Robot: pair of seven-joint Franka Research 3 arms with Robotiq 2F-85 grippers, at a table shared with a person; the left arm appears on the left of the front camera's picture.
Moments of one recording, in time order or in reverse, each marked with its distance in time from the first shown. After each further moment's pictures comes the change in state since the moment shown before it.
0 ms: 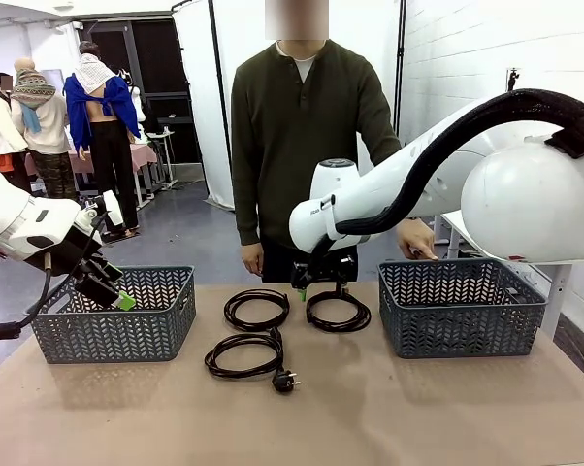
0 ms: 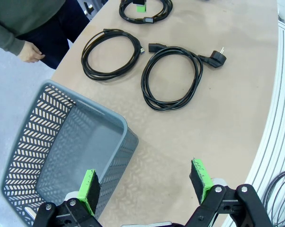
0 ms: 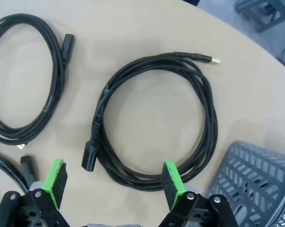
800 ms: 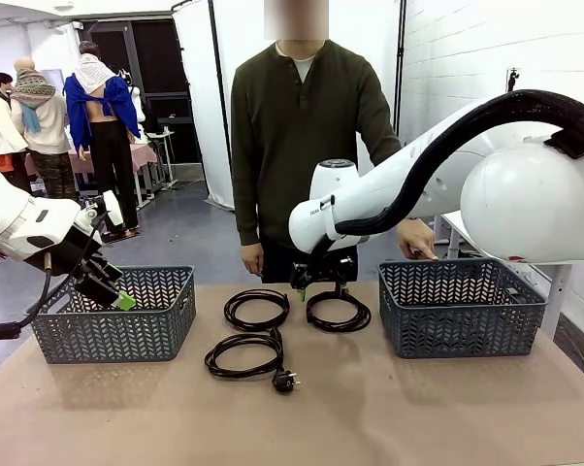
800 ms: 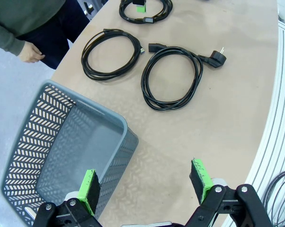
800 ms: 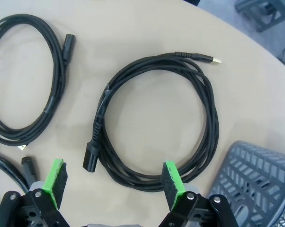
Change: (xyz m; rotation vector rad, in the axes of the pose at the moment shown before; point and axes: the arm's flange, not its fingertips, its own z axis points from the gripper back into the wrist) left arm 0.000 0.000 0.000 0.000 0.000 0.000; right arm 0.001 0.001 -0.002 0.002 0.001 -0.007
